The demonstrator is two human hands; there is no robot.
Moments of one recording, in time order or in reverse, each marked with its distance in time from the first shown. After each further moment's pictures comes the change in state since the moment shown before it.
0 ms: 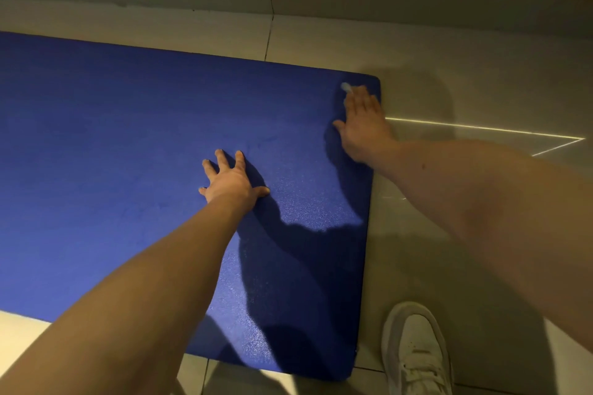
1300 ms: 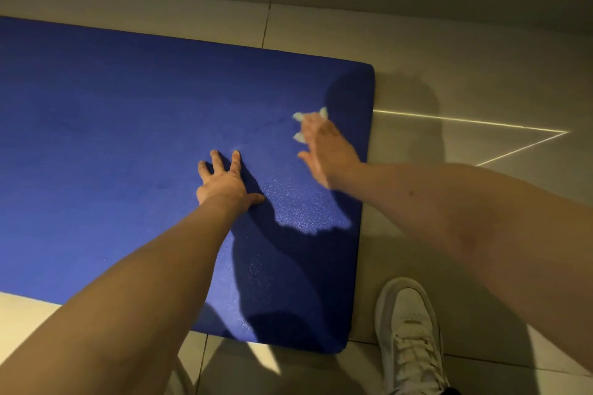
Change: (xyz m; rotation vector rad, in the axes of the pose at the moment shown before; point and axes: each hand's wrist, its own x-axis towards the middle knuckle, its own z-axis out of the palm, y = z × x) left_hand -0.041 -0.020 0.012 0.135 -0.015 0.029; right_hand -0.070 -0.065 0.027 0.165 0.065 -0.316
